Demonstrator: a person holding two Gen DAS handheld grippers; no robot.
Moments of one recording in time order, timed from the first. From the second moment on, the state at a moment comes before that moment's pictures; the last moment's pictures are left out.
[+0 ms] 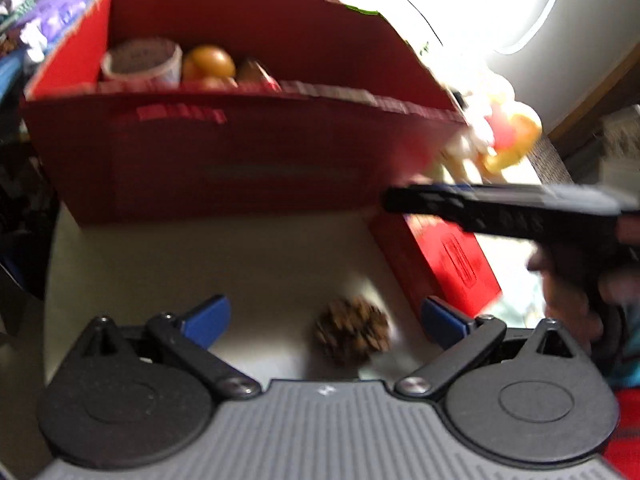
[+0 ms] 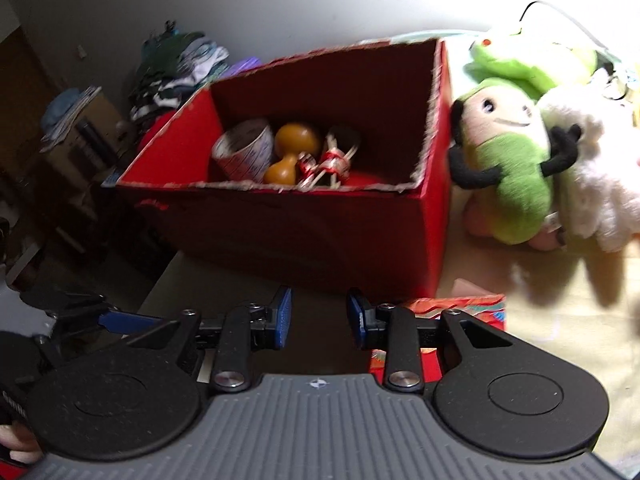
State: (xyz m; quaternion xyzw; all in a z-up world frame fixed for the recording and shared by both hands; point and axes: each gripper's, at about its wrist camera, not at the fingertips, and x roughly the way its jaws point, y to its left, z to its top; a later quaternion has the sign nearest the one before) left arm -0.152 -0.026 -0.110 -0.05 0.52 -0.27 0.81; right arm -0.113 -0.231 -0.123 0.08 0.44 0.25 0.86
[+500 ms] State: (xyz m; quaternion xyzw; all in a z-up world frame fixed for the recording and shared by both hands) left arm -0.166 -0.066 -0.146 0.00 0.55 -0.26 0.79; right arm -0.123 -0.216 -0.153 0.07 0.53 0.33 0.78
